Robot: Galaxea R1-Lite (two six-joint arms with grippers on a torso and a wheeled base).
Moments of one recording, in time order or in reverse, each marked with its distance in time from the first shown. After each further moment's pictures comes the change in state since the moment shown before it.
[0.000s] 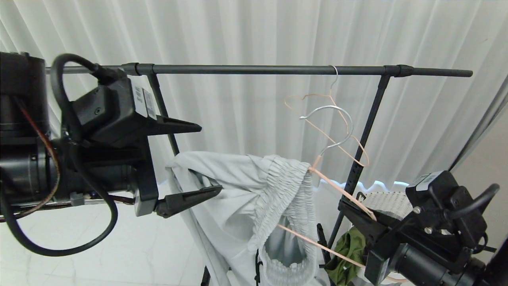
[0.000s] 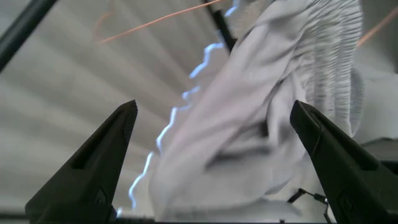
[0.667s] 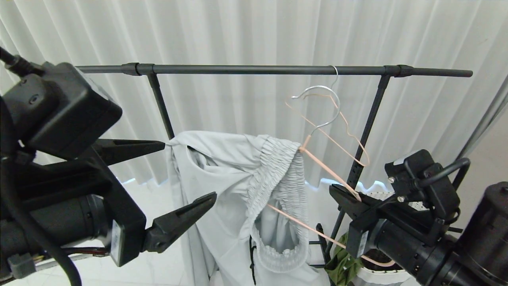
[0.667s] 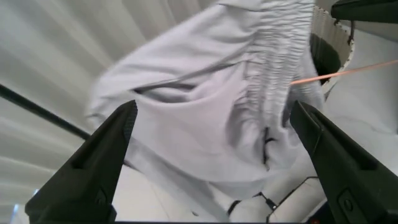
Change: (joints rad) left arm -0.416 -0.176 0.058 0.079 0.728 -0.459; right arm -0.038 0.062 -0.103 0.020 -0.001 0.022
